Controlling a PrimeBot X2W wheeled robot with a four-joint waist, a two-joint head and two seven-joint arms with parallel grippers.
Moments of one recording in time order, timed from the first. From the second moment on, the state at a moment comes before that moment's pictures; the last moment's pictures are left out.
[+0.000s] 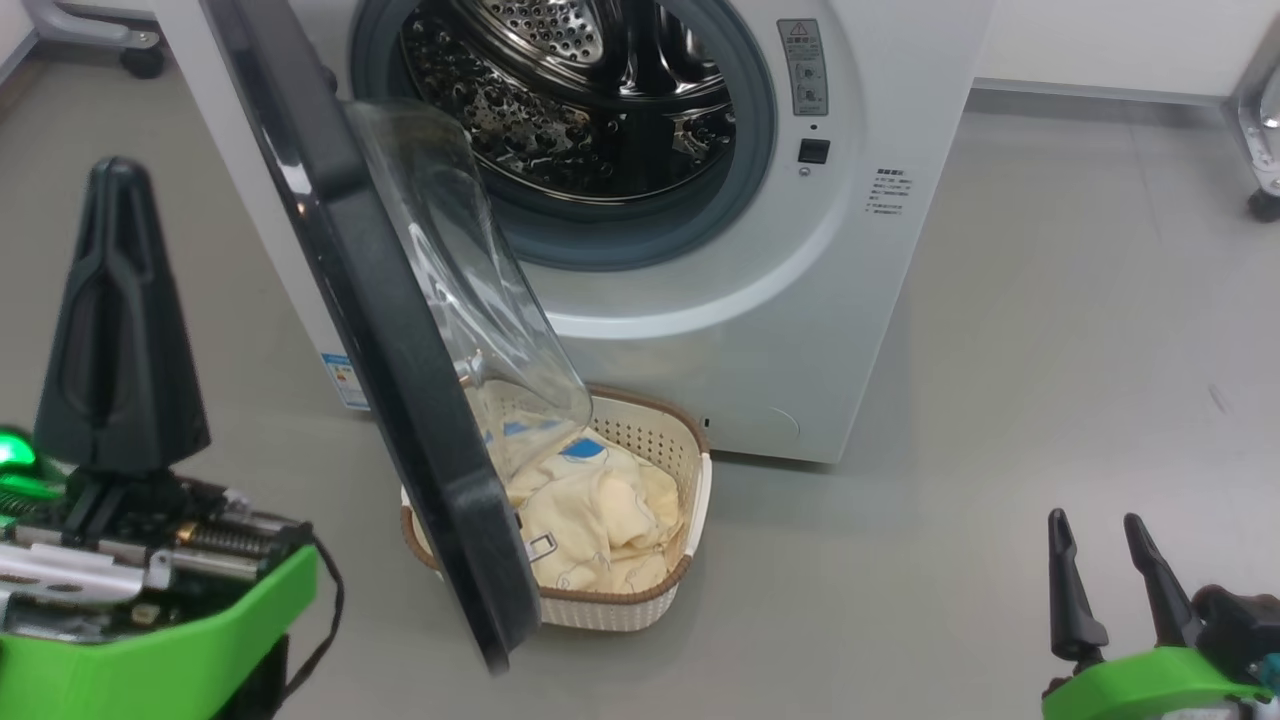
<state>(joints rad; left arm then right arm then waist) -0.20 0.11 -0.01 -0.62 -0.17 -0.13 -0.03 0.14 -0.03 -0.08 0.14 0.22 0.13 -0.25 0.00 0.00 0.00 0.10</state>
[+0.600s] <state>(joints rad) -0.32 0.05 -0.49 -0.62 -0.37 0.02 0.17 0.16 -0.03 -0.08 0.16 0.25 0.13 -0.25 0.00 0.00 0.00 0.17</state>
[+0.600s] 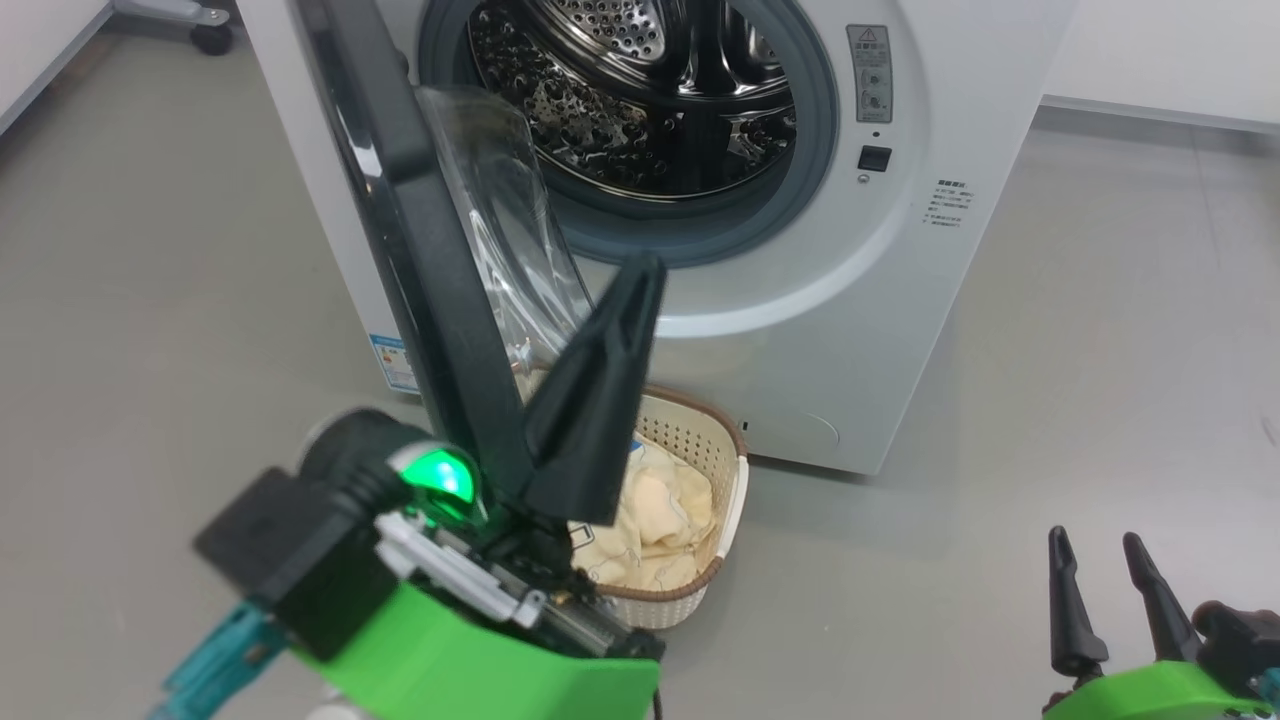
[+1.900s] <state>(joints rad) -0.08 0.08 -0.63 -0.16 -0.53 0.18 0.06 0.14 -0.03 -0.07 0.17 0.24 0.13 -0.25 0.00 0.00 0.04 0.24</state>
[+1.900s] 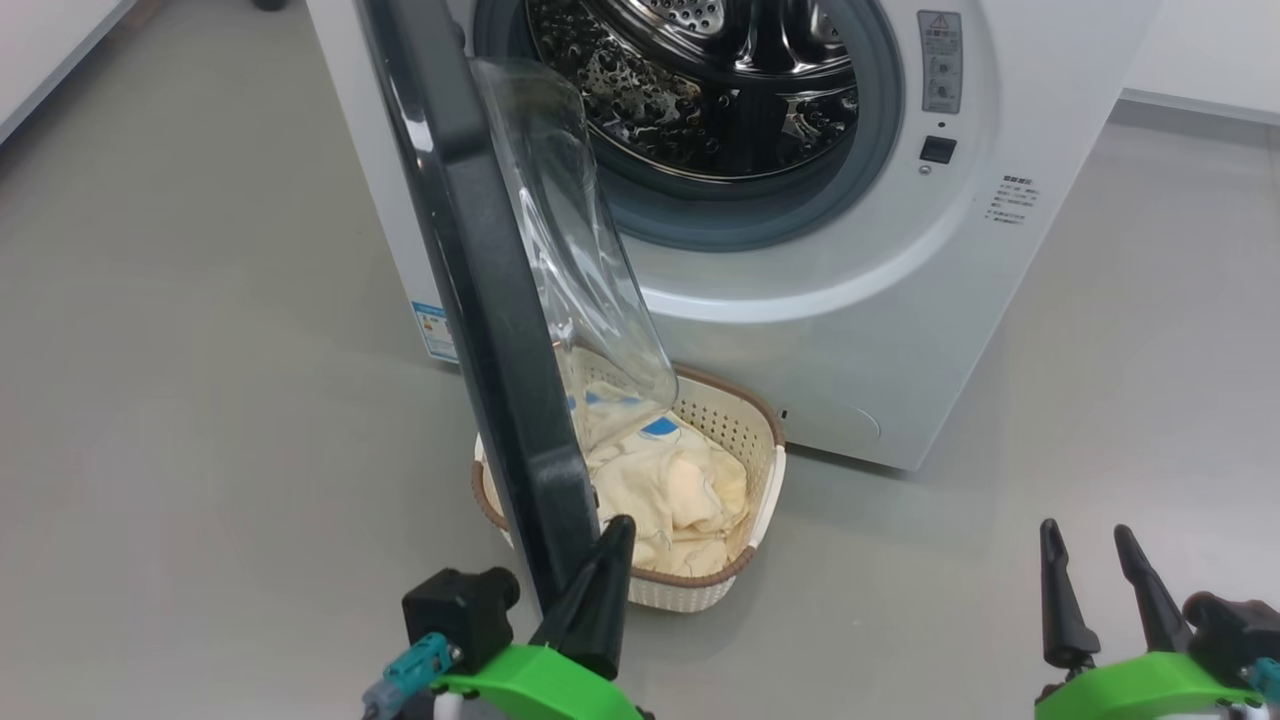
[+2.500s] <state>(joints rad) -0.09 0.08 -0.62 -0.12 -0.52 0.20 0.02 0.14 -0.03 -0.07 0.17 0.24 0.13 -0.25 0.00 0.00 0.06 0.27</state>
